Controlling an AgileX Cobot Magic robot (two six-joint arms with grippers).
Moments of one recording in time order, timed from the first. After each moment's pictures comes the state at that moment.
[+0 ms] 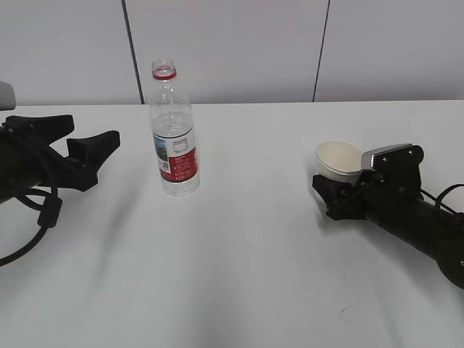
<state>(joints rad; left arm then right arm) -0.16 1.61 -0.47 0.46 -0.96 -0.23 0.04 2.21 -0.71 -0.38 -1.15 0.13</state>
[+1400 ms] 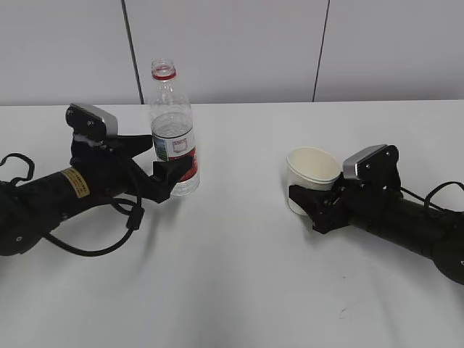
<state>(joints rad) -0.25 2.09 -0.78 0.57 -1.11 -0.23 0.06 2.21 -0.74 -0.61 -1.15 0.16</state>
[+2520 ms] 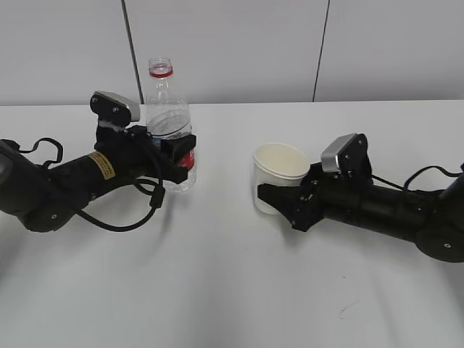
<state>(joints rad) -0.29 2.19 -0.99 0.51 -1.04 -0.24 0.10 2.21 -0.85 -0.84 -1.15 0.32</state>
